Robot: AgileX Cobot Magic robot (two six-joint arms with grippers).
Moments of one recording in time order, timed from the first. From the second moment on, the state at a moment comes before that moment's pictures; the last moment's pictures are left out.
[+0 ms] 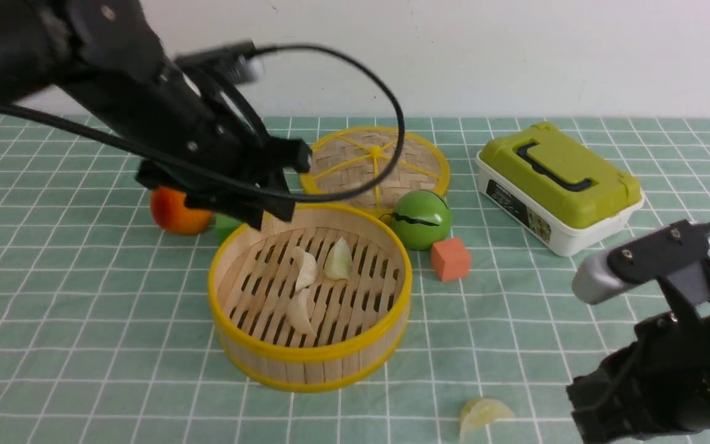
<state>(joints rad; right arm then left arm) 0.49 1.15 -0.74 0.27 0.65 -0.05 -0.34 1.58 -1.50 -0.32 0.97 -0.05</state>
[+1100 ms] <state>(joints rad) 0.49 1.72 -0.89 0.45 0.36 -0.14 -0.34 0.63 -0.53 -0.11 0.52 -0.08</state>
